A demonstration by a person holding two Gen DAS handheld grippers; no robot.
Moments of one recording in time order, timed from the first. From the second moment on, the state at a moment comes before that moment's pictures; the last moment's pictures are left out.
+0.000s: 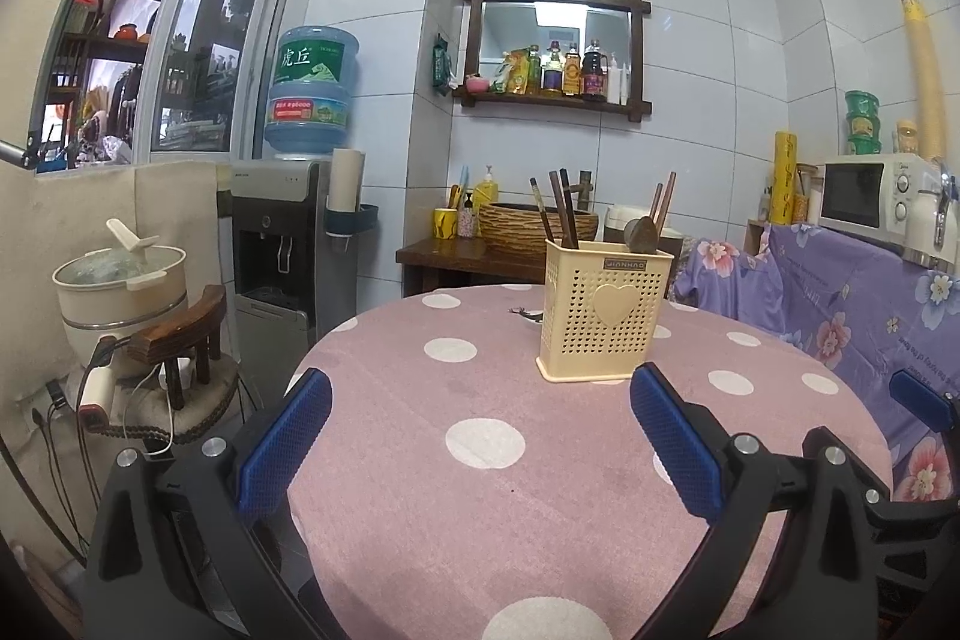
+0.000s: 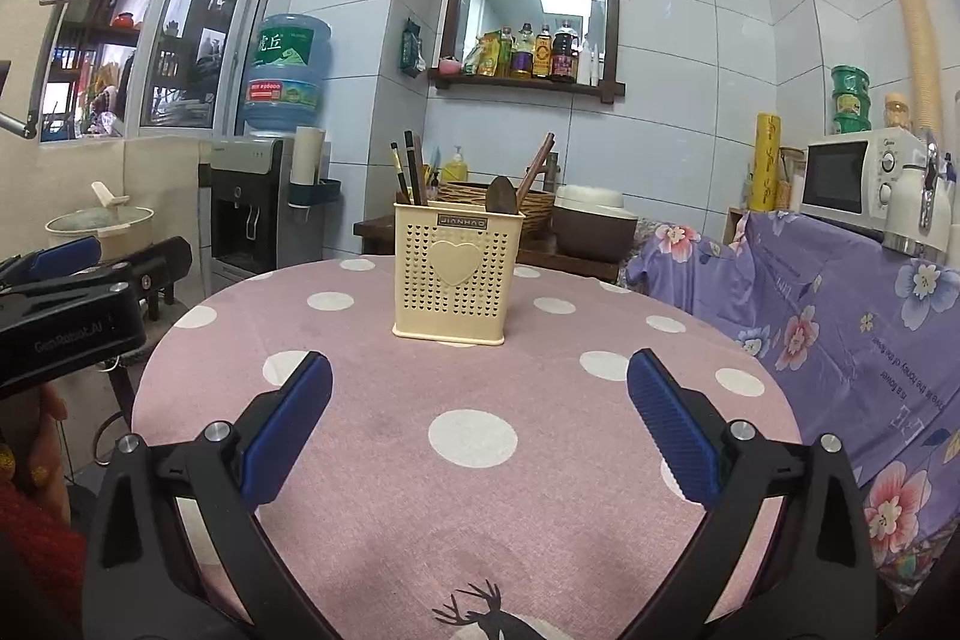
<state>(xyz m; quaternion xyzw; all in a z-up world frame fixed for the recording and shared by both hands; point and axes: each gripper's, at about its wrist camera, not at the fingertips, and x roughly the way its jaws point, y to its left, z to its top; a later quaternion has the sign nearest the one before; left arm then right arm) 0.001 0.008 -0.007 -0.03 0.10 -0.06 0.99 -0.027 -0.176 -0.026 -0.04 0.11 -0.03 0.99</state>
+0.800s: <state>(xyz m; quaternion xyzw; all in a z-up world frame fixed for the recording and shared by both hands) -0.004 0.010 -0.004 -0.03 0.10 -0.06 0.99 -0.030 -0.176 -0.025 -0.04 0.10 -0.03 0.99</state>
